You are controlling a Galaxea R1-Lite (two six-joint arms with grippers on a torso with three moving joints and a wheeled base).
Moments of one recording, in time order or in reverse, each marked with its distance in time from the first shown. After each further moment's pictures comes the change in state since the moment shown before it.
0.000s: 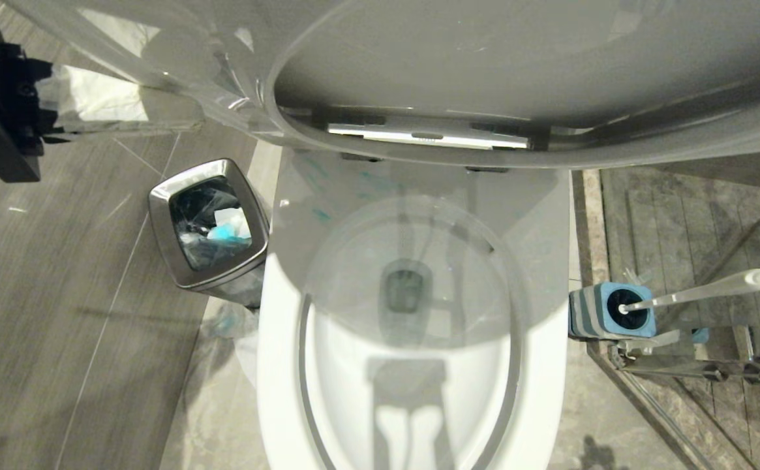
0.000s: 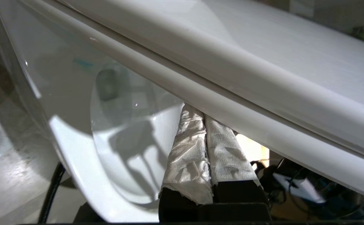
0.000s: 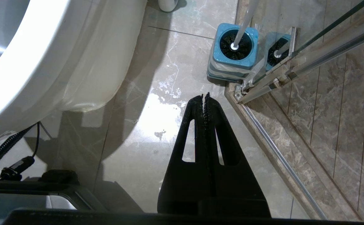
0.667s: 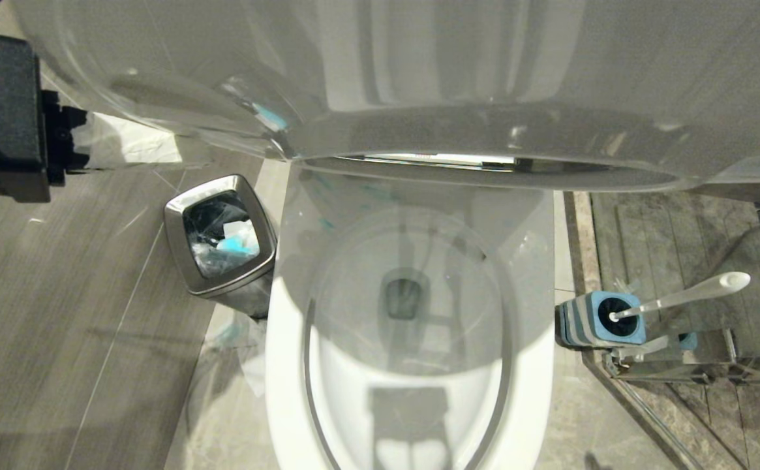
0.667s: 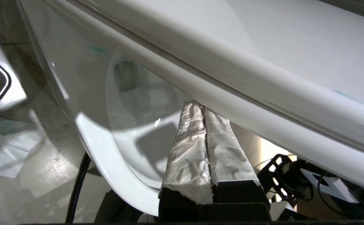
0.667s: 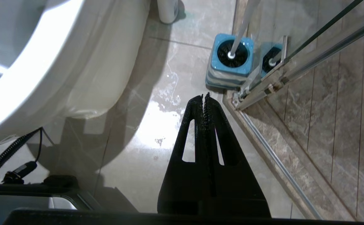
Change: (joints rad) left arm -0.008 0.020 0.002 0.064 0.079 0.073; right arm 0.000 0.000 0.000 0.000 0.000 0.000
